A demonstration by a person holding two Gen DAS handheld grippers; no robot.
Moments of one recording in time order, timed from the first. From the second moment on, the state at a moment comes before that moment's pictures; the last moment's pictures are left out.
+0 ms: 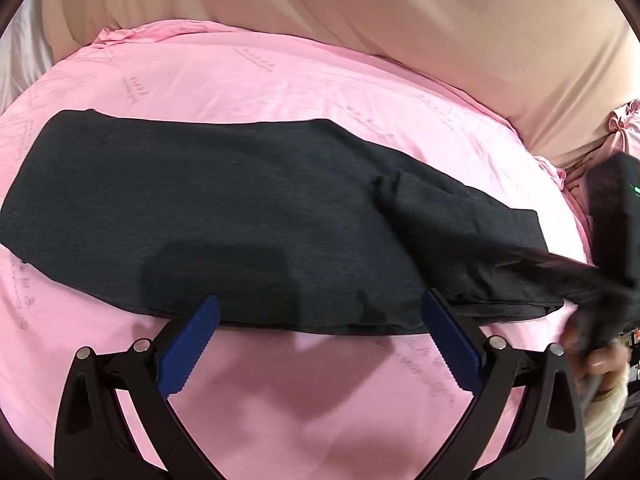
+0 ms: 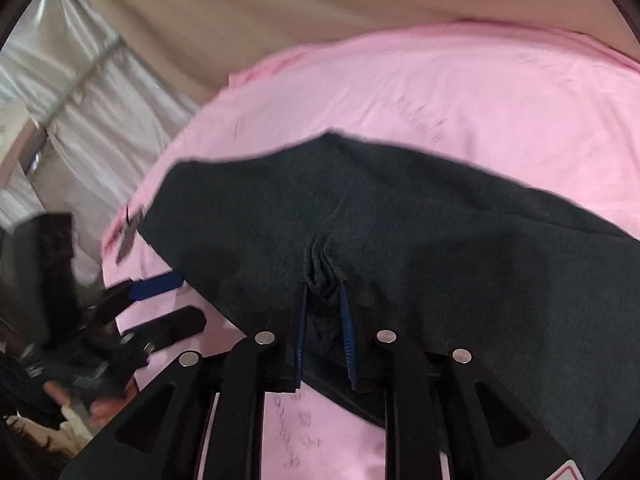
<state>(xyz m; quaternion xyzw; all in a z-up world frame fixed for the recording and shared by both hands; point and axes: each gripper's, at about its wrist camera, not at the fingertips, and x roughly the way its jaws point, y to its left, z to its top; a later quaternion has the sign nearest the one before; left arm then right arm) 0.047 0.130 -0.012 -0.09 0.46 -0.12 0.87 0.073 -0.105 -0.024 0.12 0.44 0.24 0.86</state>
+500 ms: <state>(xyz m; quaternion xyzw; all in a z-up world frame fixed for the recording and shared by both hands) 0.099 0.042 -0.043 -0.03 0.49 -0.10 0.87 -0.004 -0.255 -0.064 0.19 0.44 0.03 0.88</state>
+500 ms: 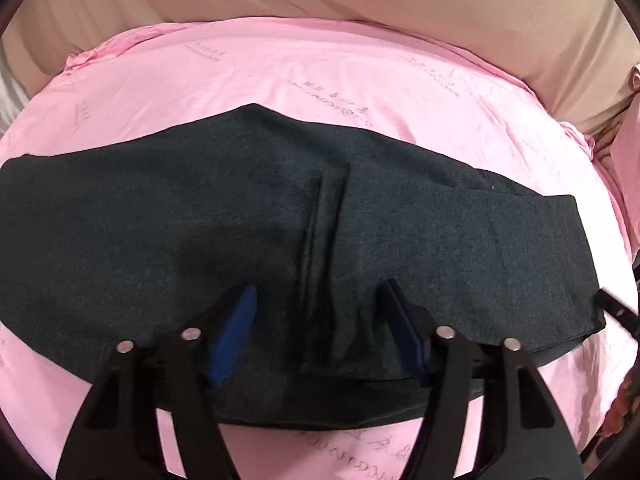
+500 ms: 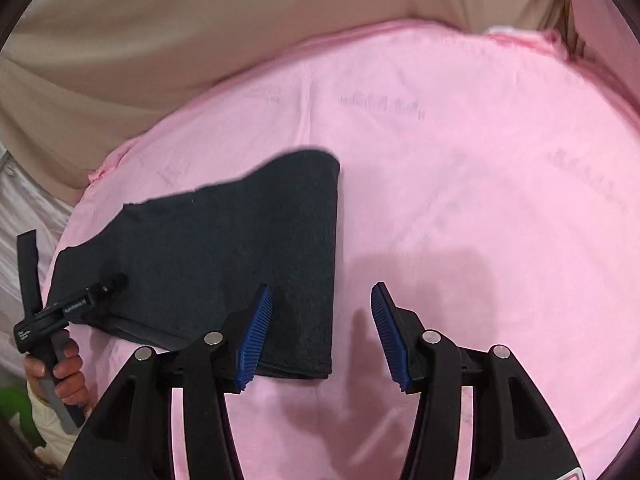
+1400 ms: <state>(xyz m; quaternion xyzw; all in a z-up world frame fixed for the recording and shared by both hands) 0.052 0.315 -0.016 -0.27 0.42 0.12 0.86 0.007 -0.155 -0.009 0.04 0.37 0.07 0.93</state>
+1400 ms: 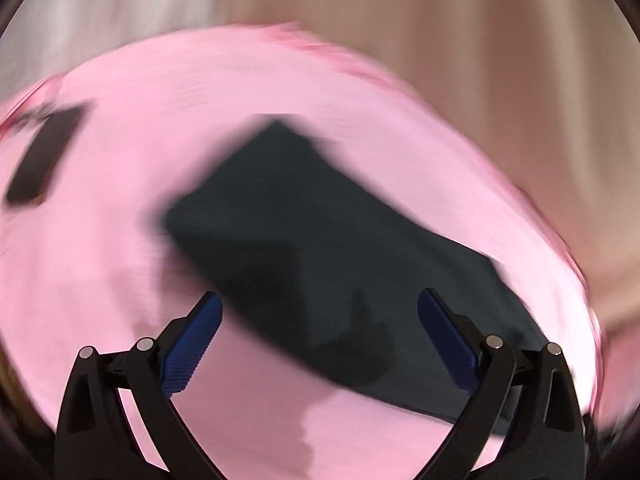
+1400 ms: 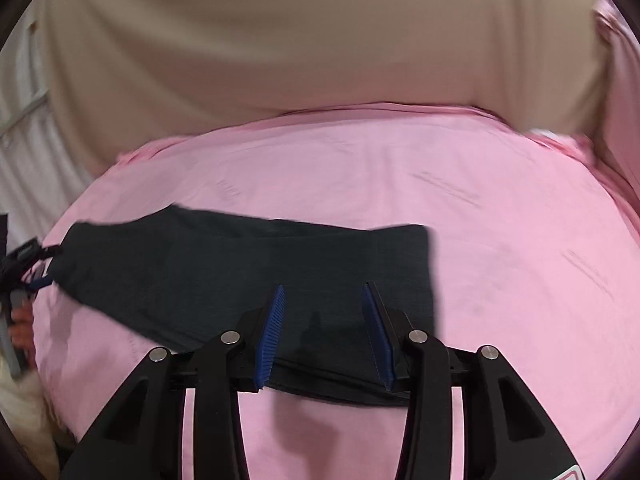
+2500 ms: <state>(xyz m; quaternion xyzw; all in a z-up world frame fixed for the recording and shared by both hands) 0.092 0.291 0.014 -0.16 0.40 0.16 0.89 0.062 -0.059 -0.073 0.06 0.42 0.18 0.89</state>
